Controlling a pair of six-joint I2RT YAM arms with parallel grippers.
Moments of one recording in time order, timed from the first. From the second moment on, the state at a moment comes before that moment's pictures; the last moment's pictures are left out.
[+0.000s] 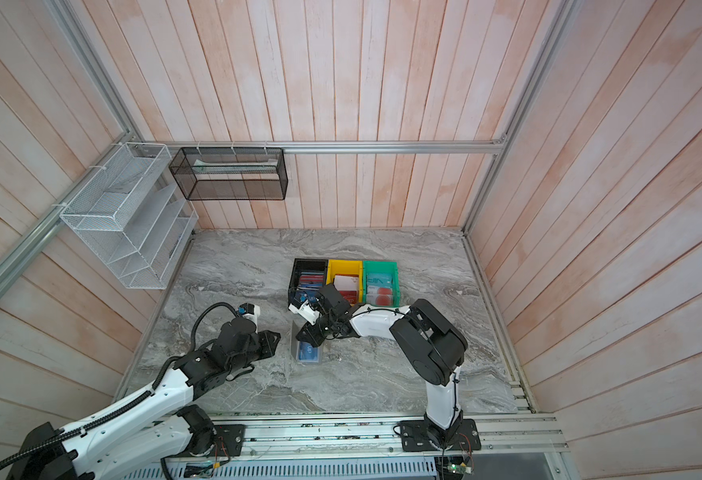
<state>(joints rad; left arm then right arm) -0.65 0.90 0.48 -0.28 -0.06 -0.79 0.83 1.89 1.08 -0.04 -0.58 0.05</state>
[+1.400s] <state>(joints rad) -0.52 1.31 0.37 0.21 0.35 -0.93 0.78 1.80 0.91 -0.09 -0.54 0.09</state>
